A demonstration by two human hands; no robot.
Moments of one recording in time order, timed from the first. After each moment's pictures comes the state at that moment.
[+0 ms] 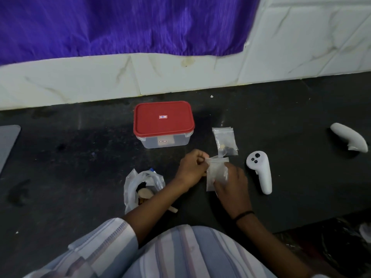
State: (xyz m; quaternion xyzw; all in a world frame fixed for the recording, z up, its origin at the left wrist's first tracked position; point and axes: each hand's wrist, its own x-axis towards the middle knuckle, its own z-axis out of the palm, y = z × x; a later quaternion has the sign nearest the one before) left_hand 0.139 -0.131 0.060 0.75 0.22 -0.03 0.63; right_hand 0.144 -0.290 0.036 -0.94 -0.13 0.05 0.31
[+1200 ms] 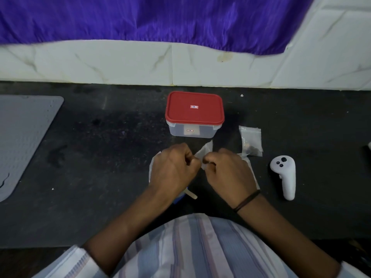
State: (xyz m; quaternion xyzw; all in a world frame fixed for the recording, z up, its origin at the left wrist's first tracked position) left_hand 0.028 -0.086 0.136 0.91 0.24 0.18 0.29; right_hand 0.108 -0.212 0.146 -0.90 -0.37 0.05 0.20
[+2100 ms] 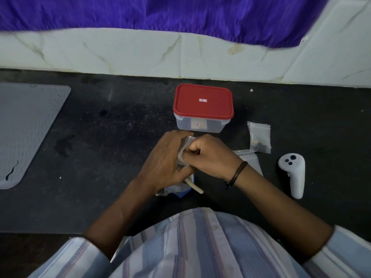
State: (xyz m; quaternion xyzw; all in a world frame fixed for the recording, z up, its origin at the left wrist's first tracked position) left_hand 0.010 -0.044 0.113 0.92 0.03 0.25 0.31; right_hand 0.110 -0.160 0.169 -0.80 -0.43 0.29 0.29
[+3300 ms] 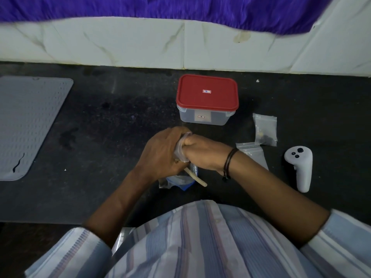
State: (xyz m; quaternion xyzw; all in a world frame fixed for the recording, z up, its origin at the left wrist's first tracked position) left_hand 0.006 -0.030 0.100 0.93 0.04 0.23 0.29; right_hand 0.098 -0.138 0.171 -0.77 -0.38 0.44 0.25
